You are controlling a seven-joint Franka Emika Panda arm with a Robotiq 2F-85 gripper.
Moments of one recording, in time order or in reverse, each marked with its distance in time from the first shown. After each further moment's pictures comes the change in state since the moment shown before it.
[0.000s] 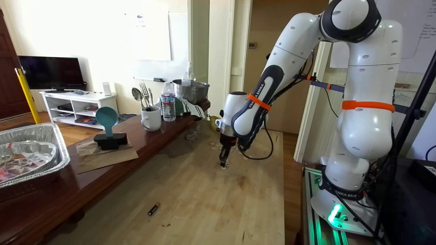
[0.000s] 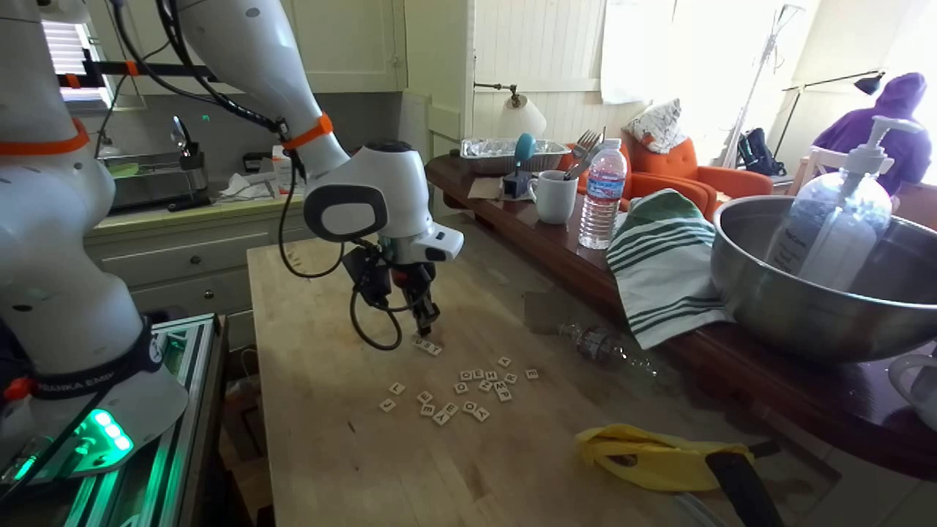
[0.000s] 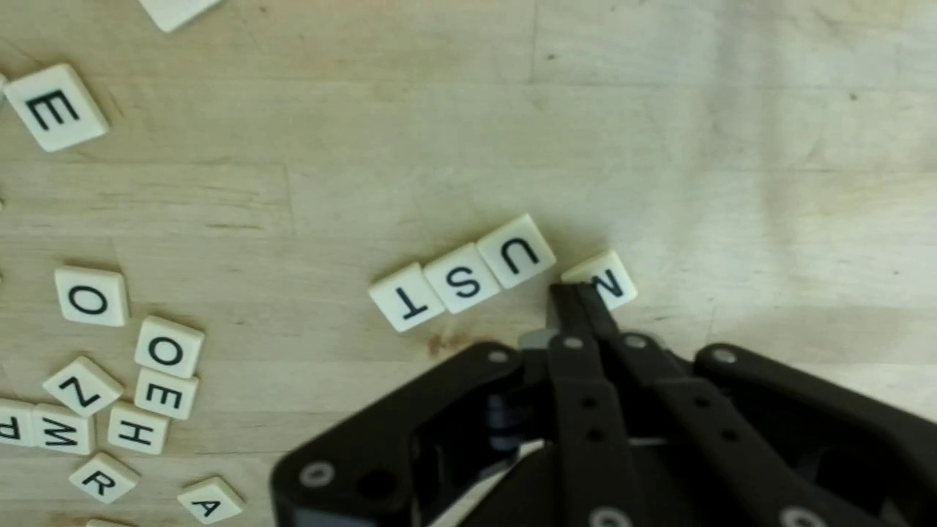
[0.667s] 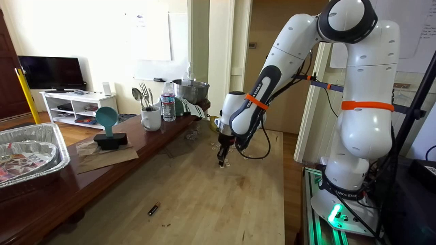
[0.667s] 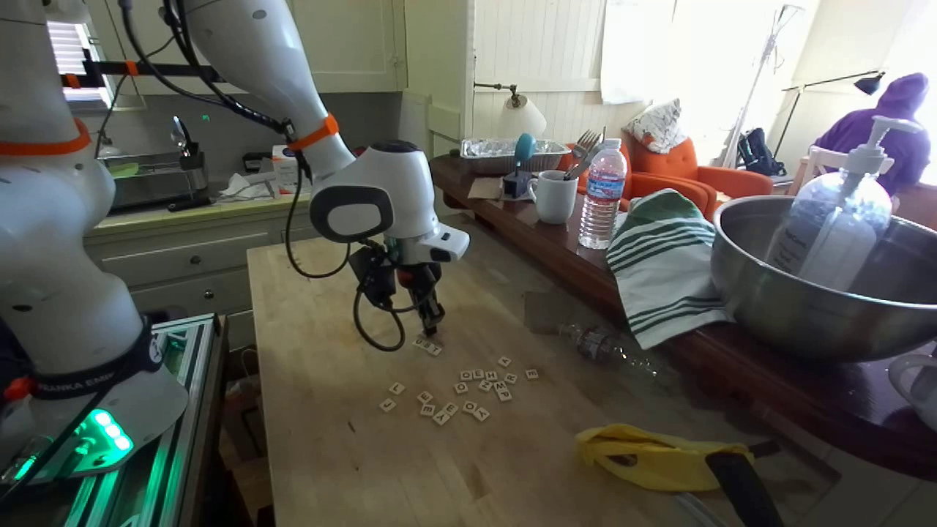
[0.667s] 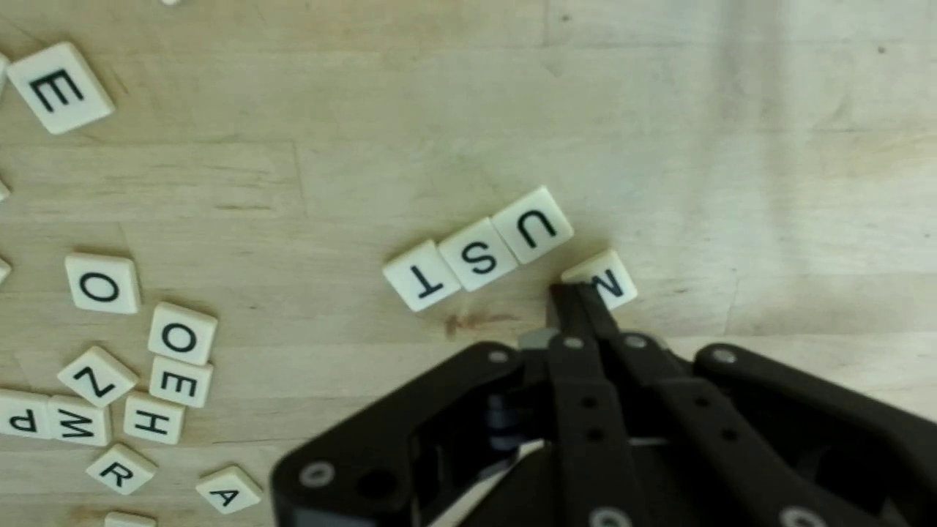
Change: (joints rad) arm 0.000 0.019 -0.008 0.025 0.001 0.002 0.024
